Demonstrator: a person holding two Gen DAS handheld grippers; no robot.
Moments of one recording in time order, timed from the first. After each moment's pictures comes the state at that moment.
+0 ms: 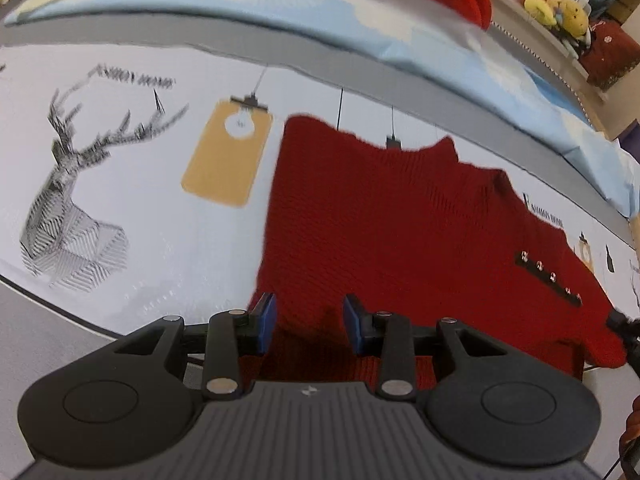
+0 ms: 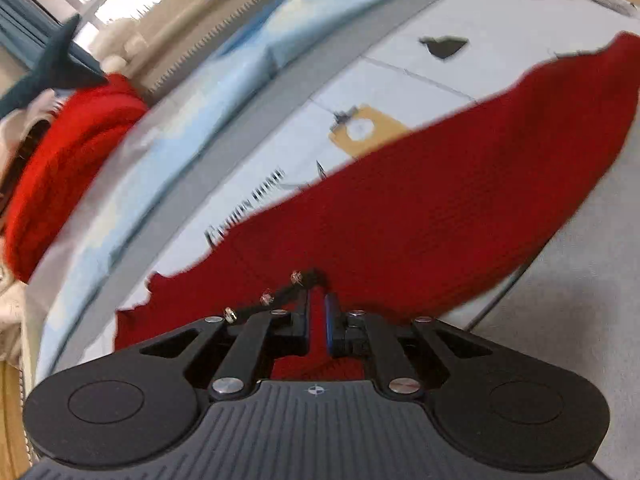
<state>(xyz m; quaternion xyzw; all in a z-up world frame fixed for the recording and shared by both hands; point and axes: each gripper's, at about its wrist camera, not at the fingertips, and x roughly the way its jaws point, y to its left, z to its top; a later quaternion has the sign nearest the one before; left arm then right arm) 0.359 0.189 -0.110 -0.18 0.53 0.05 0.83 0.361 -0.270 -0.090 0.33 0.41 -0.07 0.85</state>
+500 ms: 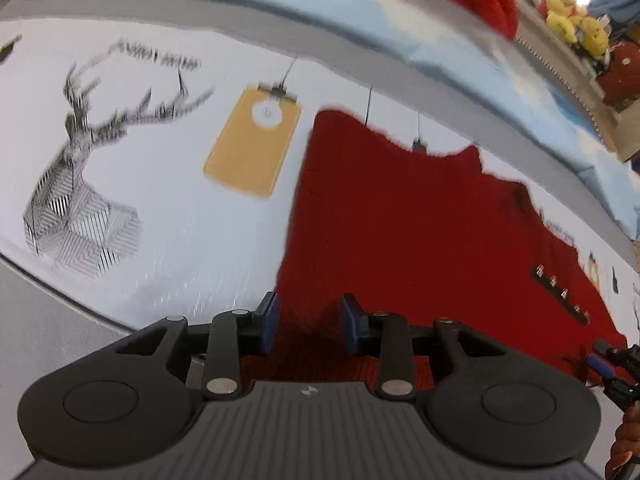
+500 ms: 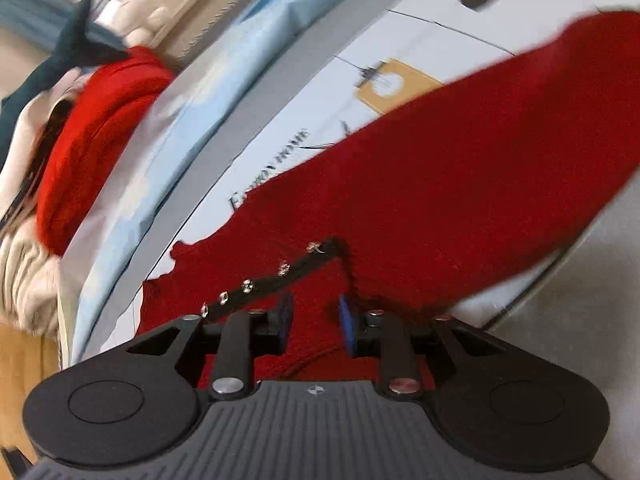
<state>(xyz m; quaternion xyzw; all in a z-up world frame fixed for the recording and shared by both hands) 0.357 0.206 -0.124 -0.20 0.54 0.08 0.81 0.376 -0.290 -0.118 0.36 0.45 0.01 0.82</state>
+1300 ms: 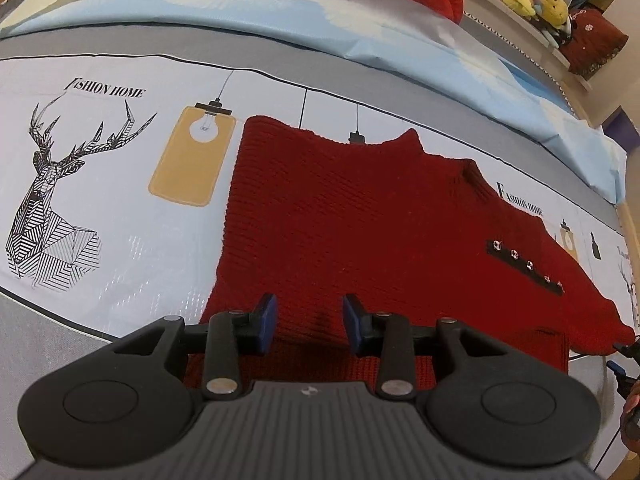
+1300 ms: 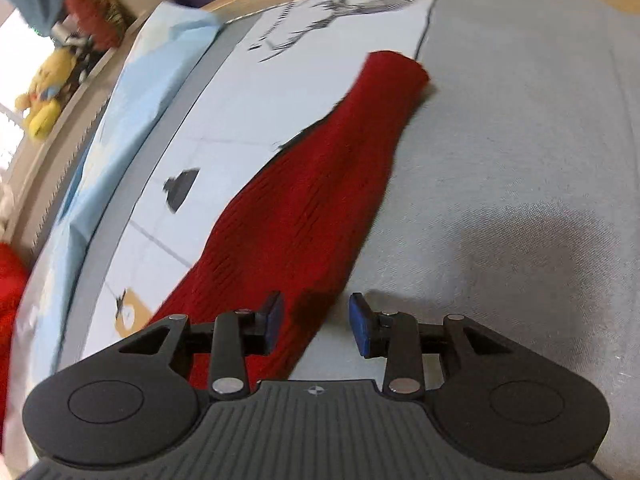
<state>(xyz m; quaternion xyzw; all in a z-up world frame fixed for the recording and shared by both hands) 0.359 0.159 -0.094 -0.16 0.53 0.04 0.83 0.304 -0.506 -0.145 0.44 0.35 -0.27 0.78</state>
